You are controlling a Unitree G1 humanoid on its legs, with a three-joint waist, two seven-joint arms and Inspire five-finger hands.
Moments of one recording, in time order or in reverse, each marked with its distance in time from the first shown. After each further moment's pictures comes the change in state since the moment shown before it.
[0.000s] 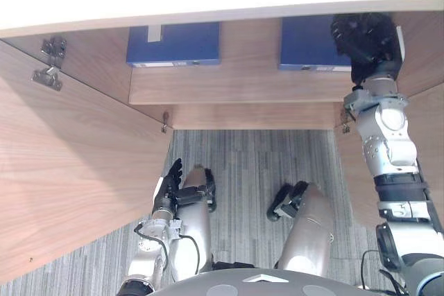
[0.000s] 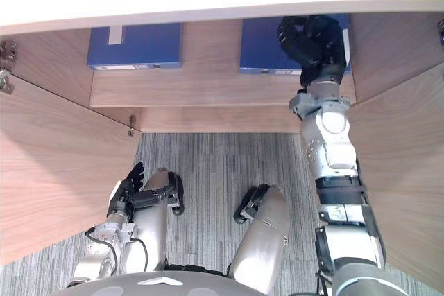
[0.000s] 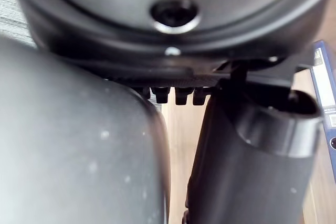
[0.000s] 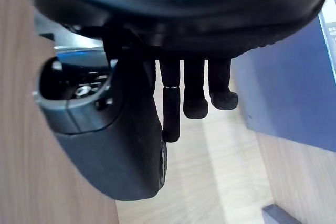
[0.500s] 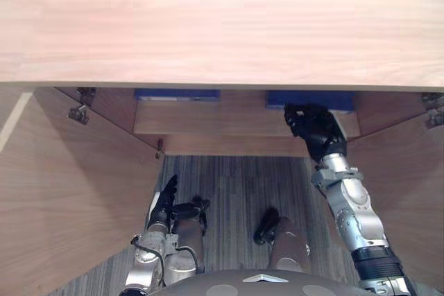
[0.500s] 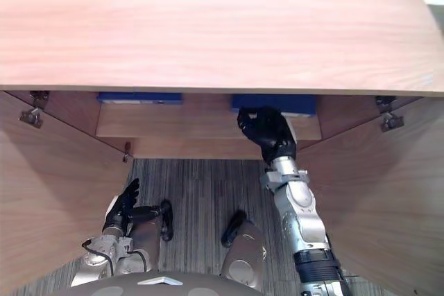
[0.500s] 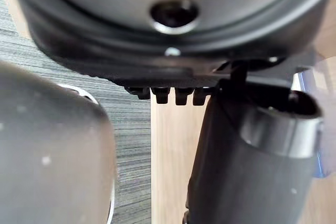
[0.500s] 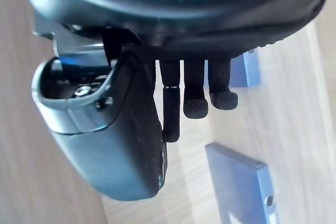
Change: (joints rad) left arm 0.025 0.000 0.037 0.157 0.099 -0.011 0.000; right arm 0.478 0.205 0.087 -0.022 -0.082 -0.023 0.191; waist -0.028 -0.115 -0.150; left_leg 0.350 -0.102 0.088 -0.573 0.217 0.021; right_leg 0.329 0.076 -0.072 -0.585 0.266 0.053
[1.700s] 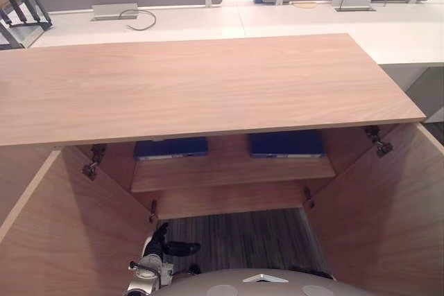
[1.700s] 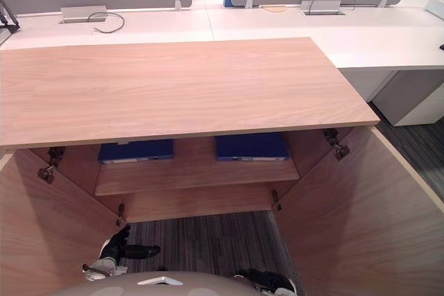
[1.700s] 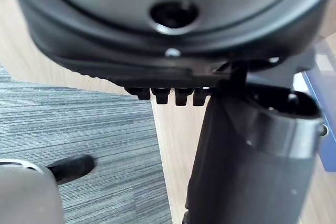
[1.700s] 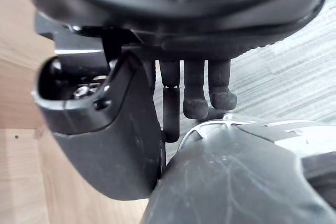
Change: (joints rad) left arm -0.129 -0.018 0.088 0.488 0.179 0.056 0.036; right arm 0.086 0.226 -0.374 1.120 -0.580 0.105 -0.132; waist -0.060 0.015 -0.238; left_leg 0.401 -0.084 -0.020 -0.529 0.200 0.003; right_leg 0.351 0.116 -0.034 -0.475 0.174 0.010
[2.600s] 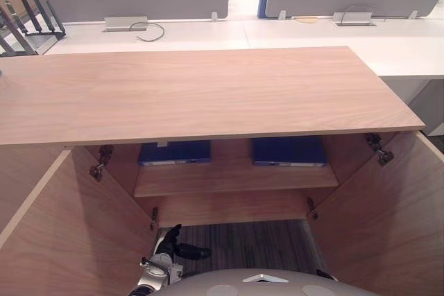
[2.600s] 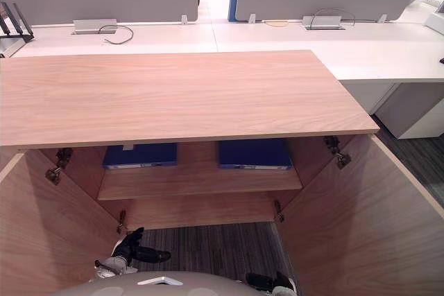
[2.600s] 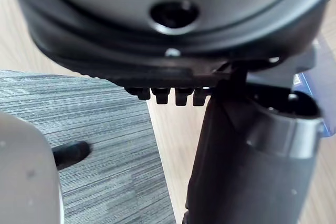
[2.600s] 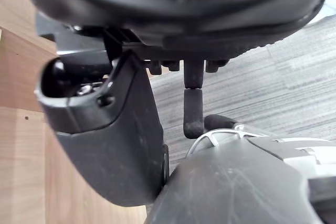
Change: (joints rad) left arm -0.032 -0.027 -0.094 0.038 0.015 0.016 -0.016; right arm -0.023 0.006 -0.020 0.015 -0.126 0.031 -0.033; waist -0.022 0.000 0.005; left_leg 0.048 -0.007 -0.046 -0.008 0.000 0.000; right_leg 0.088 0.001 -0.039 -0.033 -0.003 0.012
